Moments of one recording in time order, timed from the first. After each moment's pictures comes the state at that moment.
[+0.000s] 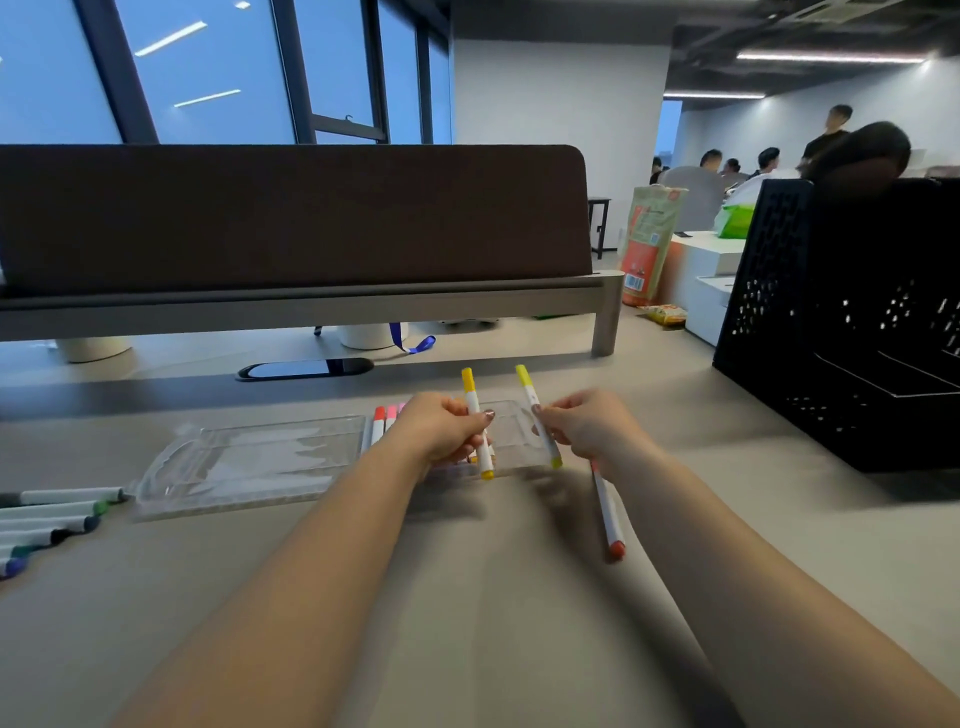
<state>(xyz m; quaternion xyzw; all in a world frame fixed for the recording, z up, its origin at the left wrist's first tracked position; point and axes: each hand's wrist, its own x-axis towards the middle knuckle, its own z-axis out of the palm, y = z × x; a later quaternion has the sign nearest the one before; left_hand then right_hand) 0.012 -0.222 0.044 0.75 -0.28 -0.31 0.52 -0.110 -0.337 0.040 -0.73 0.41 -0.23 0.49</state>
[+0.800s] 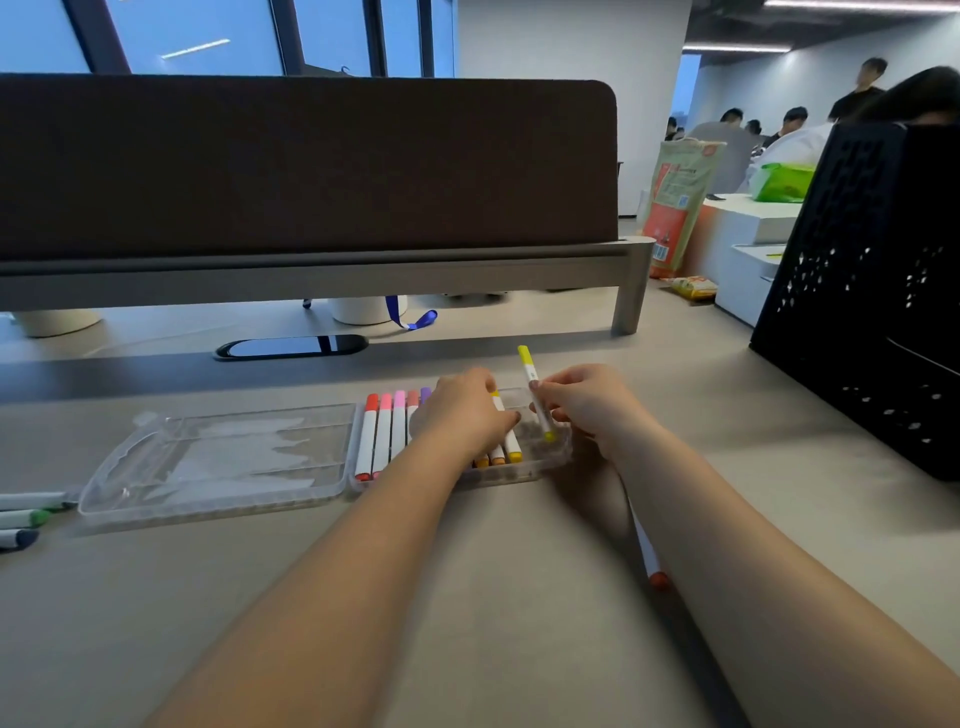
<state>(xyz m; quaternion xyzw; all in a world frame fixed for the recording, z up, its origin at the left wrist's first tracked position) 0.037 -0.277 0.015 0.88 -0.40 -0.05 0.24 -0.064 -0.374 0.020 -0.72 0.38 -0.26 0.51</state>
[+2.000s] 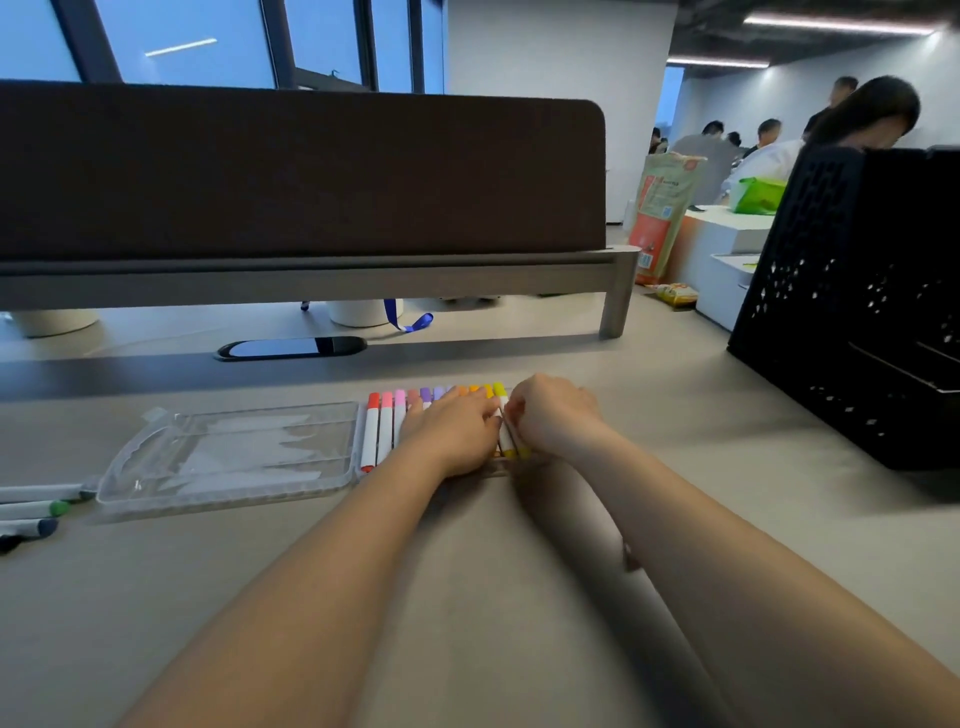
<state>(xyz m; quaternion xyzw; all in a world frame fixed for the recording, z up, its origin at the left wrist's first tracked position) 0.045 -0.260 0.002 0.84 -0.53 -0.03 0.12 -0.052 -0.349 0.020 -0.91 0.38 -0.10 0.11</state>
